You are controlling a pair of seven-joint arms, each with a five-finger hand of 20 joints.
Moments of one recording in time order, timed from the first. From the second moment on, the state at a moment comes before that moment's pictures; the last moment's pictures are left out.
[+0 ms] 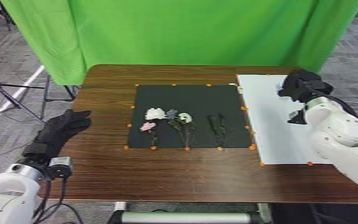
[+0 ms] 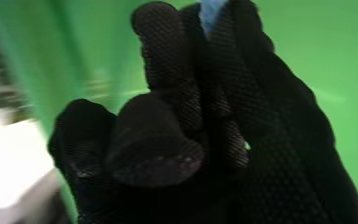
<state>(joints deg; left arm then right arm) 121.9 -58.6 -106.5 -115.2 60.1 -4.2 -4.9 -57.1 -28.5 36.6 -92.4 -113.6 13.9 26.5</state>
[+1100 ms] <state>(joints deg) 120.1 -58.3 -105.5 -114.6 60.1 -6.2 -6.0 -28.9 -40.4 5.7 -83.8 -121.7 1.9 4.3</state>
